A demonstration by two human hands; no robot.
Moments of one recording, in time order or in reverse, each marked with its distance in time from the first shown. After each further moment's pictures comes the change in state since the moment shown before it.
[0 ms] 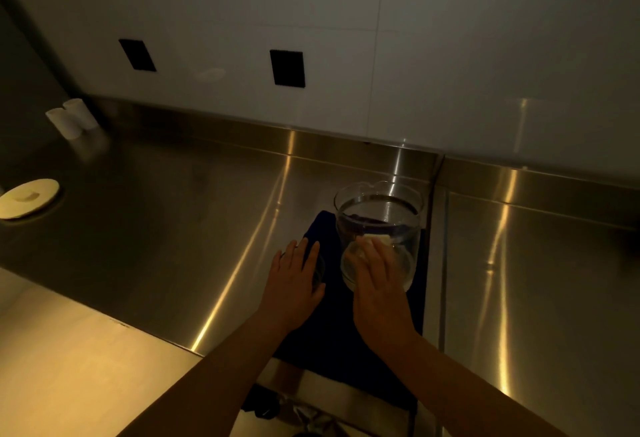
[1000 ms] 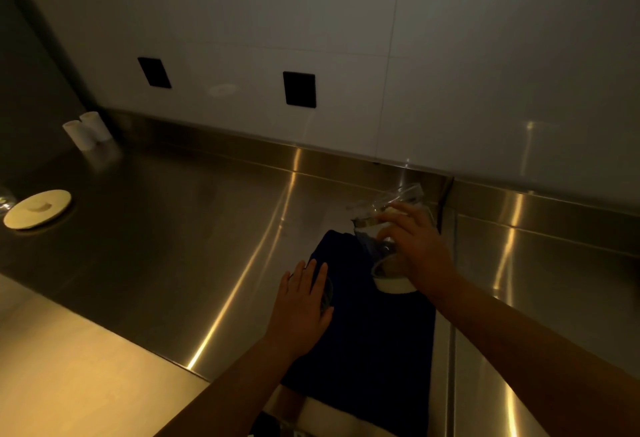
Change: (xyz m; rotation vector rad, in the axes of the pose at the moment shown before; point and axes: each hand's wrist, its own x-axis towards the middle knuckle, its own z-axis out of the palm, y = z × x) left_hand 0.002 -0.002 0.004 -0.035 0.014 0.003; right_hand 0.103 0.071 -0.029 0.047 -0.109 -0.243
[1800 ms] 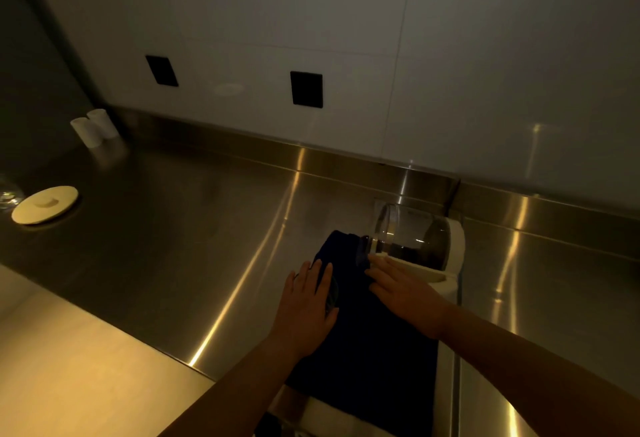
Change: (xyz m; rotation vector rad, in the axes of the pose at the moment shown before) left_hand 0.000 0.001 0.000 0.001 -0.009 -0.006; right_hand -0.044 -0.012 0.037 -0.352 -0.502 -0.363
